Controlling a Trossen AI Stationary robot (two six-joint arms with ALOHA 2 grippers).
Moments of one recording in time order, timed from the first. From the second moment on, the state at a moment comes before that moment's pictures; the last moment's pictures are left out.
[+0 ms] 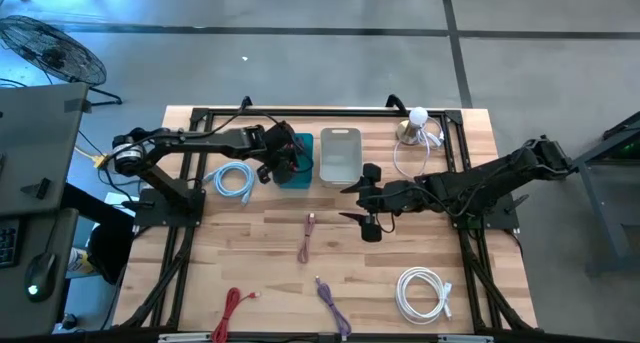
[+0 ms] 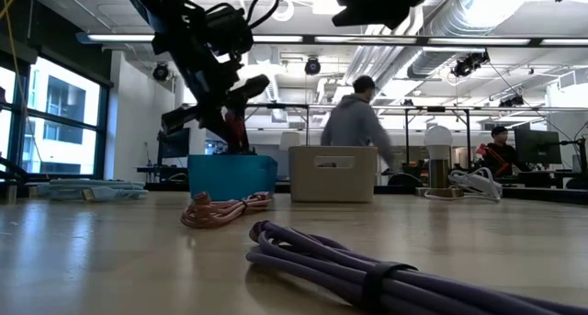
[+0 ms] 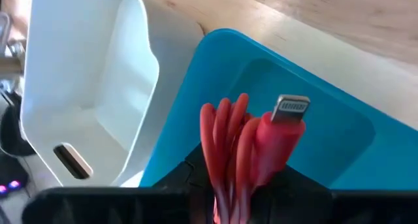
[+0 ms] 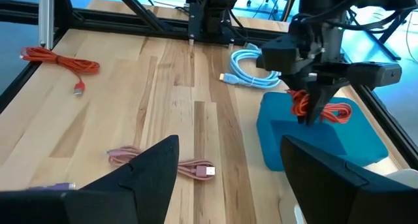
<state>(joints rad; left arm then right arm) 0.35 1.52 0.97 -0.38 0.09 1.44 0.24 1.33 0.93 -0.06 0.30 0.03</state>
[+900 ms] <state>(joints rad) 0.35 1.52 0.97 -0.38 0.06 1.32 0.24 1.34 0.93 -0.06 0.28 0.04</state>
